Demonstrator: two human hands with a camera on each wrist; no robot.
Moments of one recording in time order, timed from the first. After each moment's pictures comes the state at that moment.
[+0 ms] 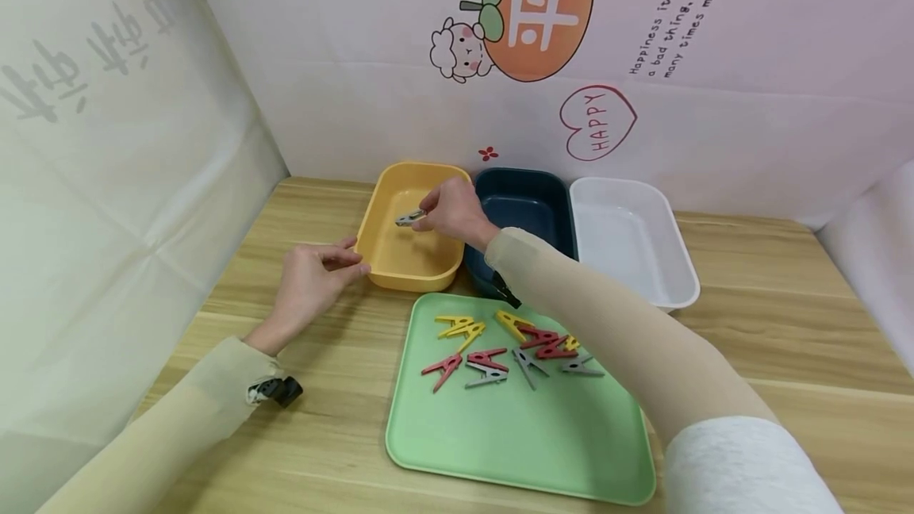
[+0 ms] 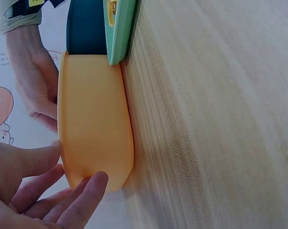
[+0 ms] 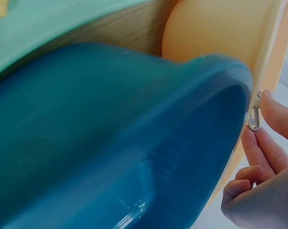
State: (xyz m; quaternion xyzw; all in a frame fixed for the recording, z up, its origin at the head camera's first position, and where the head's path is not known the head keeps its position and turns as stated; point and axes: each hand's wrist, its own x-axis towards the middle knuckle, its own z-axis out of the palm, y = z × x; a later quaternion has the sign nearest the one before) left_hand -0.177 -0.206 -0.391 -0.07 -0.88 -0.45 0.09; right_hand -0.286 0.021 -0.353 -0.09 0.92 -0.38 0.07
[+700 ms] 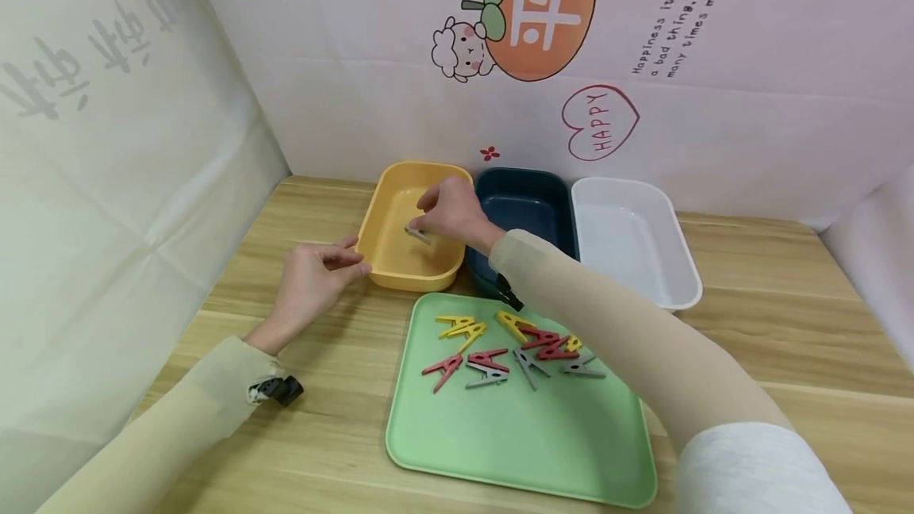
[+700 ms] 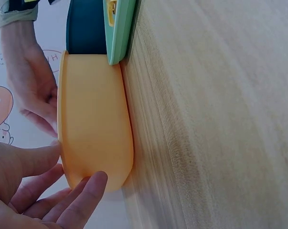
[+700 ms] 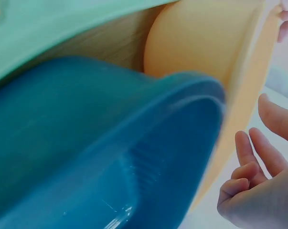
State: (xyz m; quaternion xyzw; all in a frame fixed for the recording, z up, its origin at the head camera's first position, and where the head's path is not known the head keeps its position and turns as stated) left_hand -0.176 -0.206 -0.390 -0.07 -0.88 -0.46 0.09; right_hand -0.278 0.021 -0.346 -0.13 0.92 -0.37 0.07
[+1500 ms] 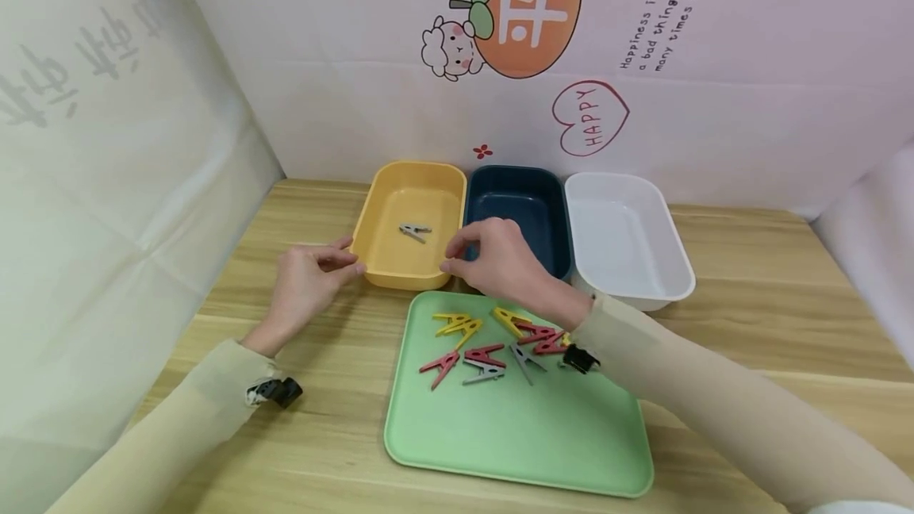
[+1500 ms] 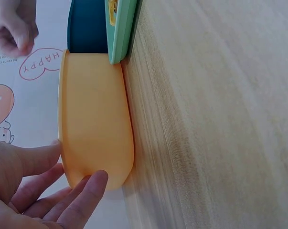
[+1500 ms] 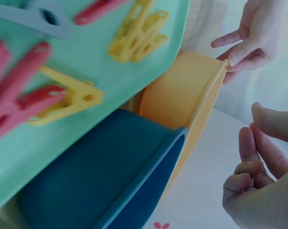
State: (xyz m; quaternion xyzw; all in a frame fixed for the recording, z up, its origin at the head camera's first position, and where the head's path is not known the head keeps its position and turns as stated) left_hand -0.173 -0.205 -0.389 -0.06 -0.88 -0.46 0.08; right_hand -0.178 0.087 -0.327 -0.21 0.91 -0.36 0.01
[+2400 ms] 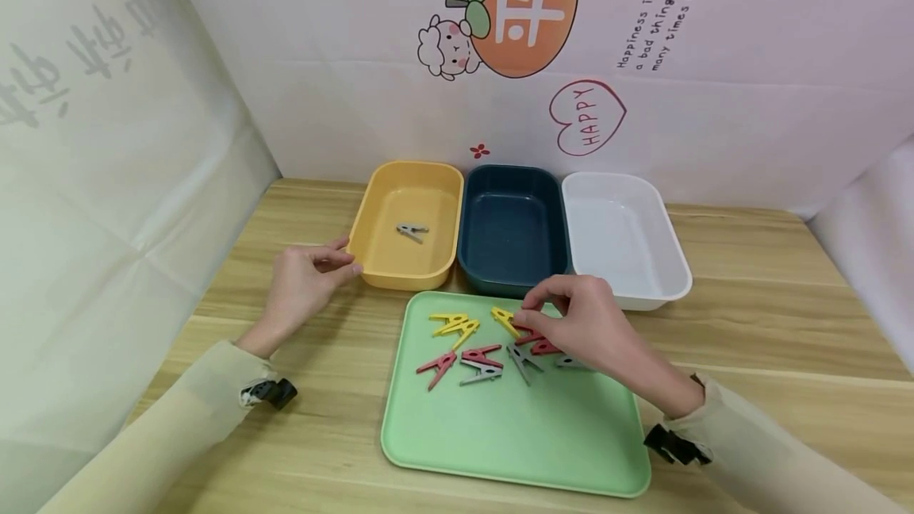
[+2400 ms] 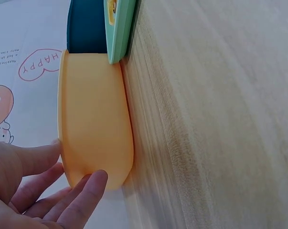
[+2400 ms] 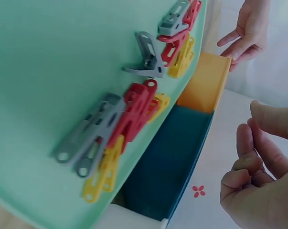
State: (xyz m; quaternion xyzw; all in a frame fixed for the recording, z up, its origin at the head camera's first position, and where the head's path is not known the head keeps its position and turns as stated) left_hand -0.173 -0.205 -0.389 -0.06 -0.89 -0.45 0.09; right_hand -0.109 0.175 -0.346 -0.15 0.91 -0.38 -0.01
